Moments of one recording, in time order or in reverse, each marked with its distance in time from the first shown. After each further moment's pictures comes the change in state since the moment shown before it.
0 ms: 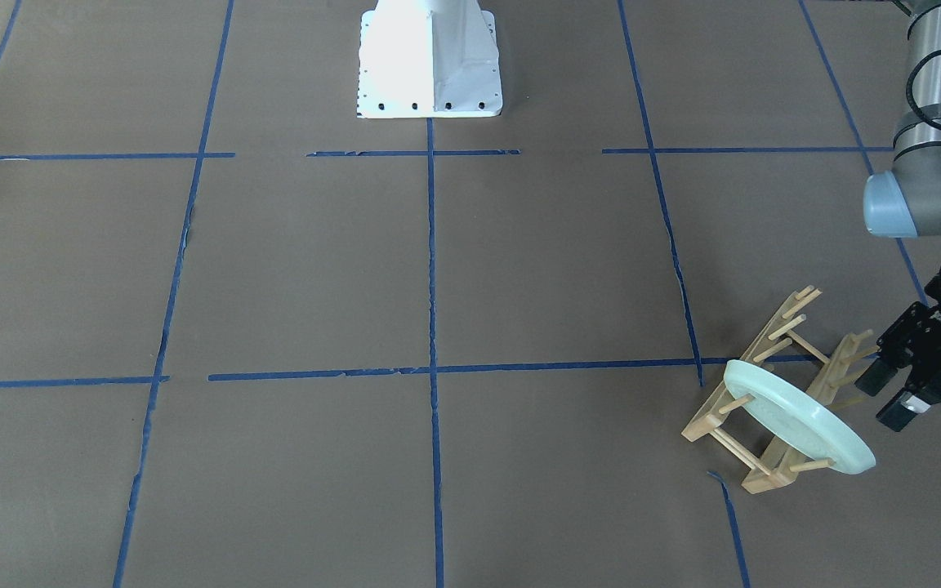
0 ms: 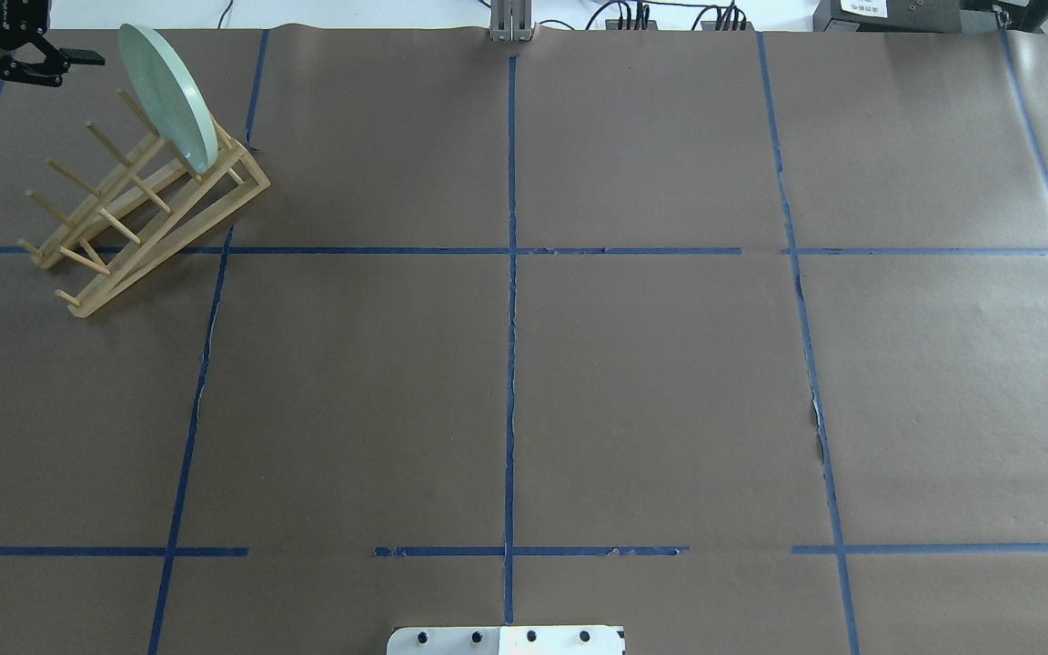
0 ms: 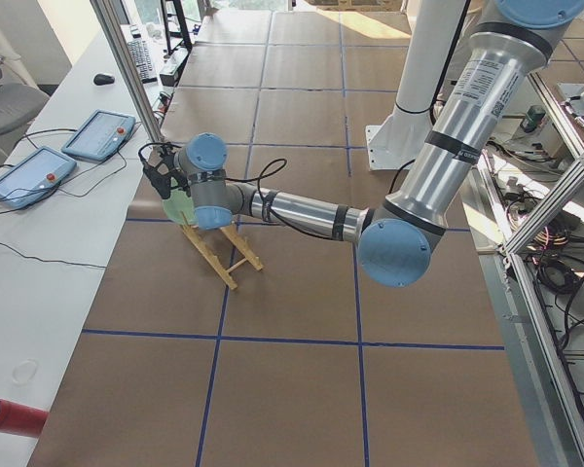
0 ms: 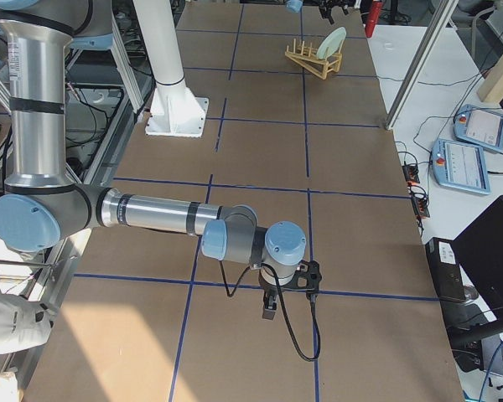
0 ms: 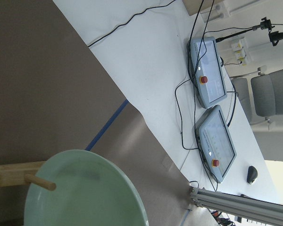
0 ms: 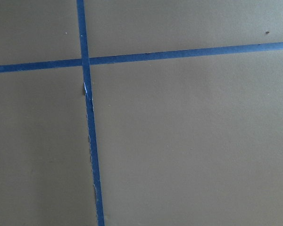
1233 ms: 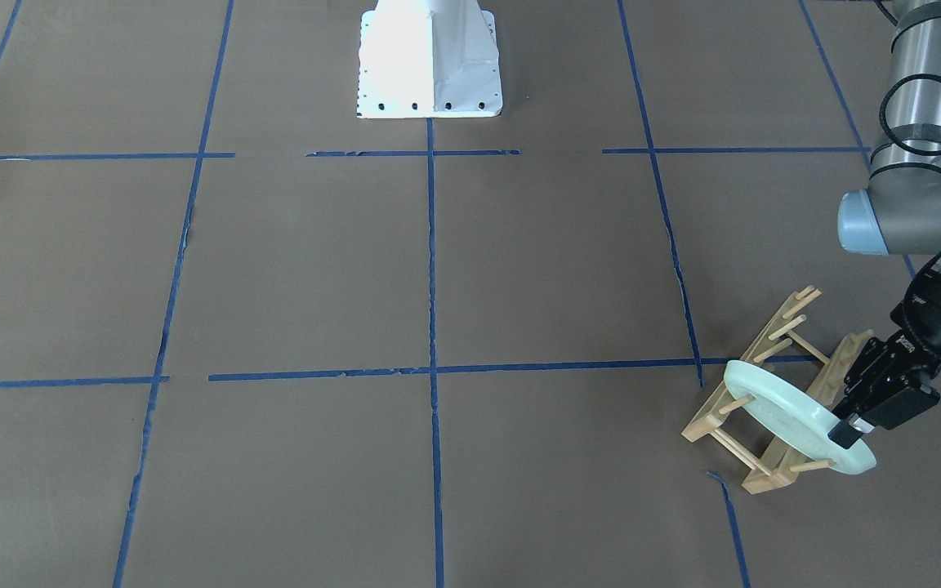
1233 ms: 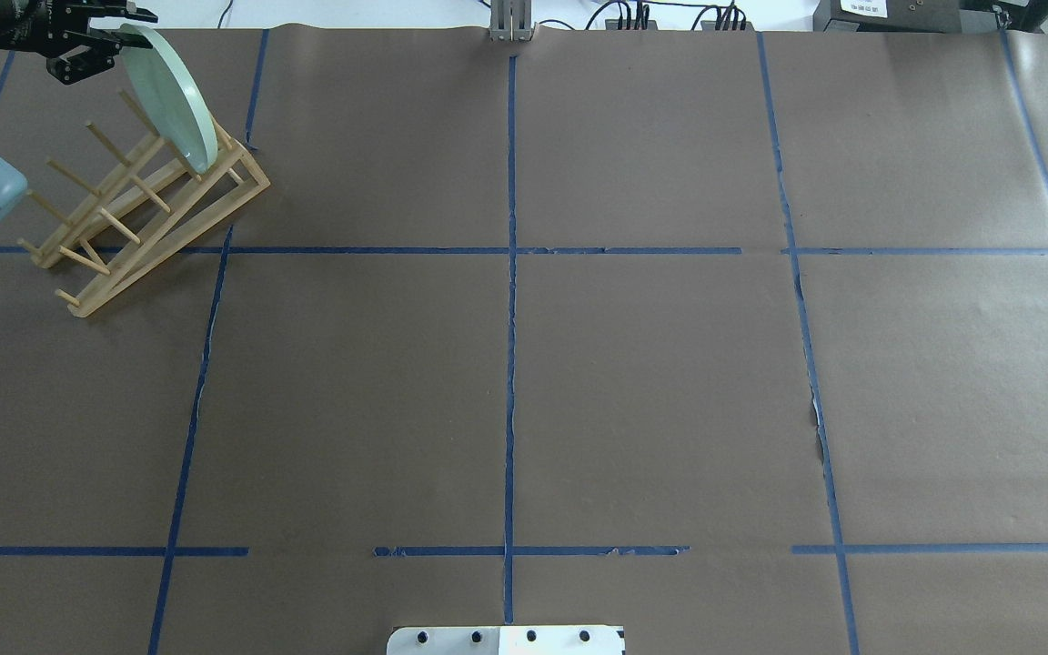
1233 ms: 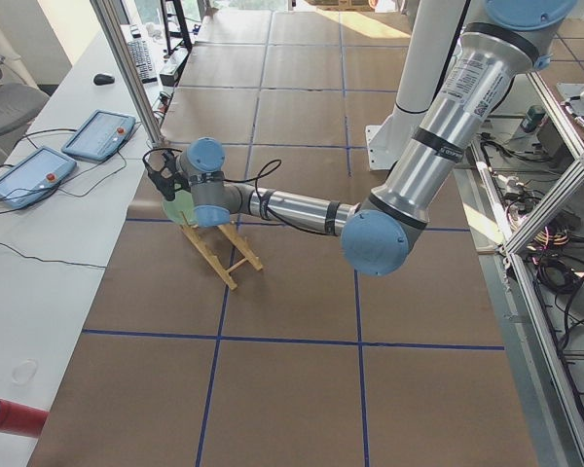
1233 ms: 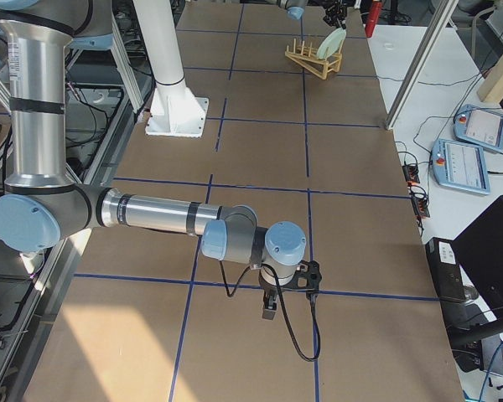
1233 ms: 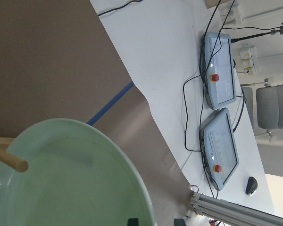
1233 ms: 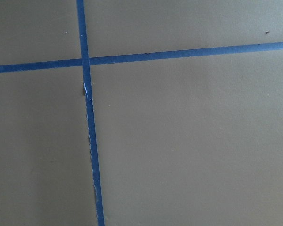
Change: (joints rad) left arm 0.023 -0.045 0.058 -0.005 0.013 -0.014; right arm 0.000 0.000 0.000 0.000 0.000 0.000
